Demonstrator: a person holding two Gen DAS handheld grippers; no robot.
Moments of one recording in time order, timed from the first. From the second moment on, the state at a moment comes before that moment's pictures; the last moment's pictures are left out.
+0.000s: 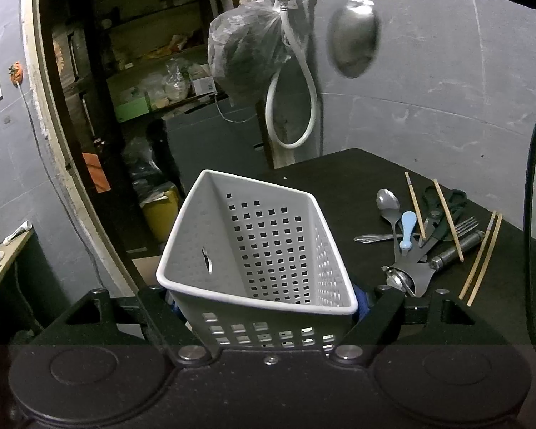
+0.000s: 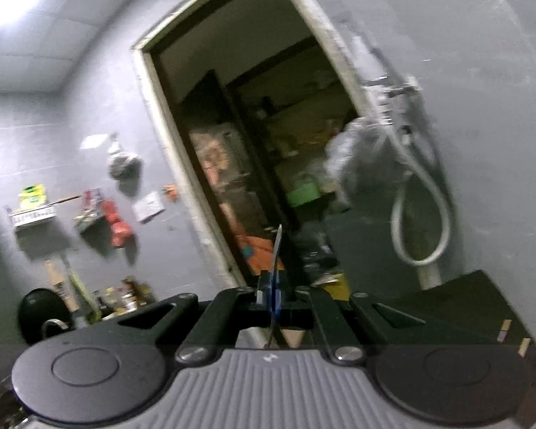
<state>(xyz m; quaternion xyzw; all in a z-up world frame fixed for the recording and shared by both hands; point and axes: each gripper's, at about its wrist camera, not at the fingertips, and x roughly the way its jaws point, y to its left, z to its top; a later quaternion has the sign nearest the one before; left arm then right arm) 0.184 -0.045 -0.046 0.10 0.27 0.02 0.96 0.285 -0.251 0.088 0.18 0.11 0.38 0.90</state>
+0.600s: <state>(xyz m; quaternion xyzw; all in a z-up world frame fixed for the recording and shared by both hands) 0.182 -0.044 -0.048 0.10 0.26 0.02 0.96 0.271 -0.171 0.011 0.11 0.24 0.44 0.86</state>
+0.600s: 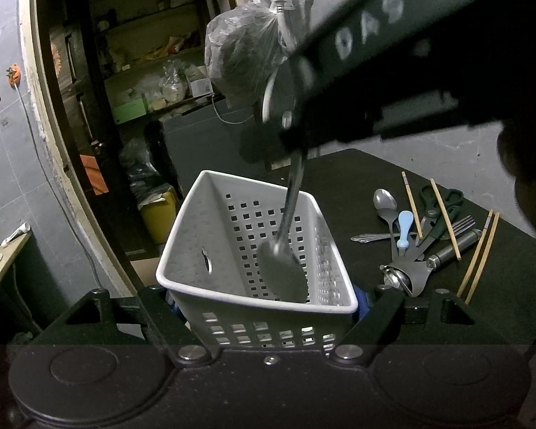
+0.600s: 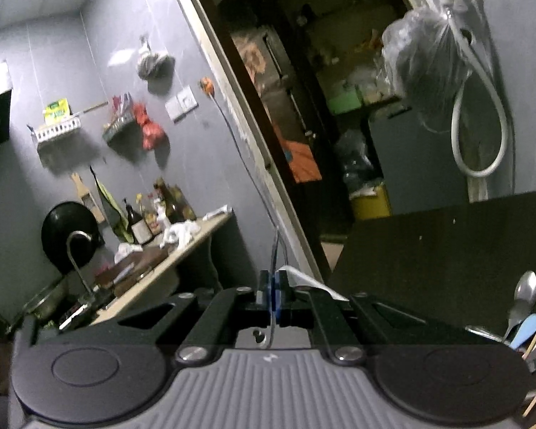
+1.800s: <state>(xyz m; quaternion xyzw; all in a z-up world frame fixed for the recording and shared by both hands) 0.181 -0.043 -0.047 0.10 0.26 0.01 0.96 0.266 -0.260 0.004 0.23 0.22 0.26 0.91</state>
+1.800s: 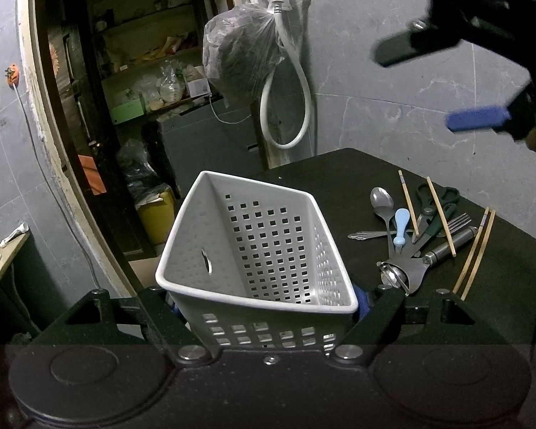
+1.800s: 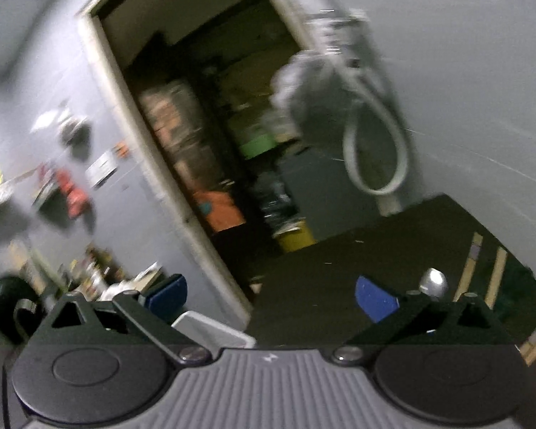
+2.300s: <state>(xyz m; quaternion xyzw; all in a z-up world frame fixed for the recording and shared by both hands) 0.179 -0.046 -0.047 0.11 0.26 0.01 0.96 0.331 -0.321 -0.105 0.43 0.38 0.16 0.80</state>
